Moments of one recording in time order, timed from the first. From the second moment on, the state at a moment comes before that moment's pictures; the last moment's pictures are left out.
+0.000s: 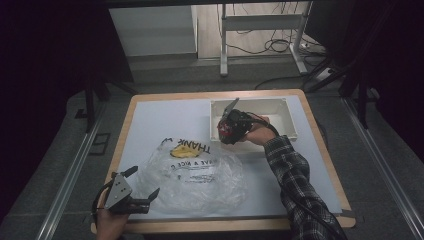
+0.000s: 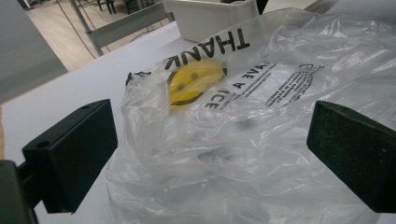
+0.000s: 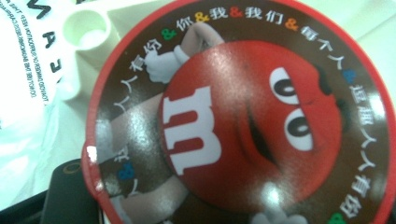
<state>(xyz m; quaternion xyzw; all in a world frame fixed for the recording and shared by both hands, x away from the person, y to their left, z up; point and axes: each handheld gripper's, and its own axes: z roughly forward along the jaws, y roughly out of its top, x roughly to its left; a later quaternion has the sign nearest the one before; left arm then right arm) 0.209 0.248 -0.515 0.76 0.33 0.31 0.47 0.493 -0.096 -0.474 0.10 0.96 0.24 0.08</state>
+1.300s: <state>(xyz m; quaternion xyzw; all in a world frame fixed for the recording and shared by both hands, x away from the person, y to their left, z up) 0.209 0.249 -0.515 0.76 0.33 0.31 0.47 0.518 -0.083 -0.501 0.10 0.96 0.23 0.08</state>
